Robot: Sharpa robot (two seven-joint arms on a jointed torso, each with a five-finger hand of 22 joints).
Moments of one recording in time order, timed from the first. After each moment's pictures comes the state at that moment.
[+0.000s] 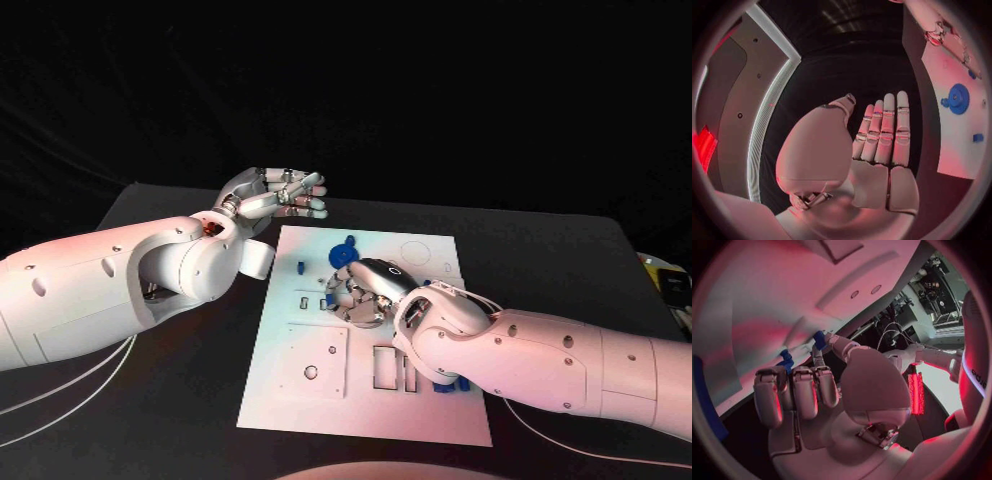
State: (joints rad) left arm 1.25 -0.94 -0.04 1.63 -0.03 -0.33 0.35; left_hand 1.43 -0.17 0.35 0.29 0.06 0.90 0.22 0.24 0.15 1.10 0.15 0.11 0.07 1.06 0.11 0.37 0.35 0.17 1.00 0.20 0.36 0.14; right arm 1.10 -0.51 -0.16 1.50 -1.41 -0.51 -0.15; right_hand 1.21 -0.12 0.56 -0.01 0.12 0.95 0.14 0.26 0.42 1.46 0.06 1.48 1.31 1.47 -0.01 1.56 1.31 0.02 1.47 0.10 1.55 1.31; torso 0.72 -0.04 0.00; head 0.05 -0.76
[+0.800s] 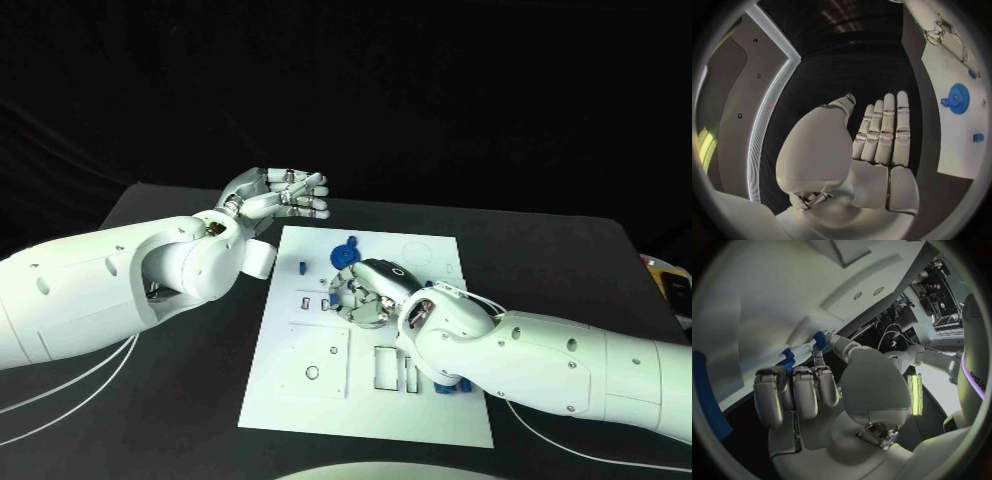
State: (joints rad) left arm 1.25 -0.94 -0.04 1.63 -0.03 -0.33 0.35; left_hand 1.43 -0.17 0.35 0.29 0.06 0.90 0.22 0.24 0.15 1.10 0.15 0.11 0.07 1.06 0.11 0.37 0.35 0.17 1.00 0.20 0.36 0.14; right arm 1.10 -0.52 -0.16 1.50 -1.42 -0.52 -0.14; right_hand 1.20 -0.12 0.55 -0.01 0.14 0.95 0.14 0.26 0.42 1.46 0.06 1.48 1.31 1.47 -0.01 1.56 1.31 0.02 1.47 0.10 1.55 1.31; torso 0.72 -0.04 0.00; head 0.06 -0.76
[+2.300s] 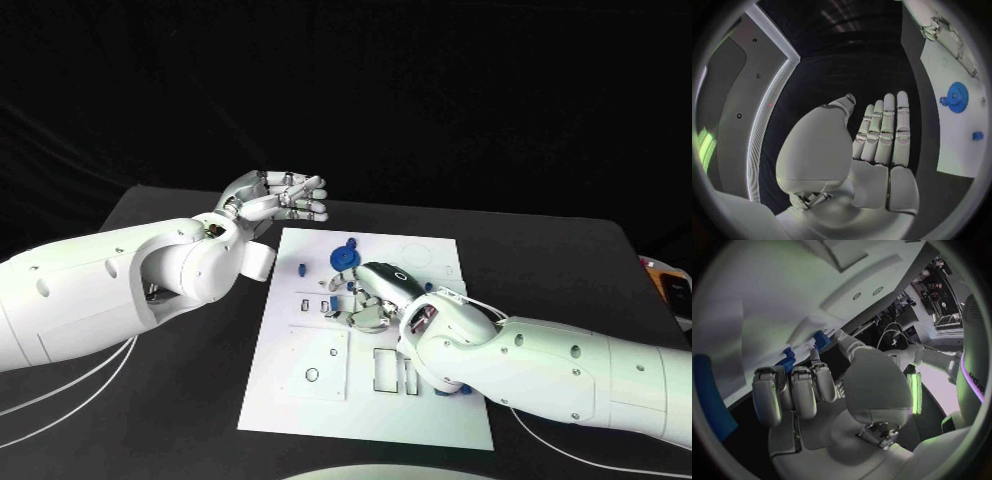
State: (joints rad) left arm 1.25 -0.94 -0.04 1.62 -0.03 -0.33 0.34; left_hand 1.43 -0.17 0.35 0.29 0.06 0.90 0.22 0.24 0.15 1.10 0.15 0.11 0.07 1.05 0.10 0.37 0.36 0.17 1.00 0.20 0.36 0.14; right arm 1.09 -0.54 -0.17 1.52 -1.43 -0.56 -0.15; right_hand 1.14 -0.19 0.39 0.09 0.07 0.82 0.19 0.18 0.38 1.42 0.10 1.44 1.31 1.47 0.02 1.55 1.31 0.02 1.47 0.12 1.52 1.31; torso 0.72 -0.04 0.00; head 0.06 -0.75
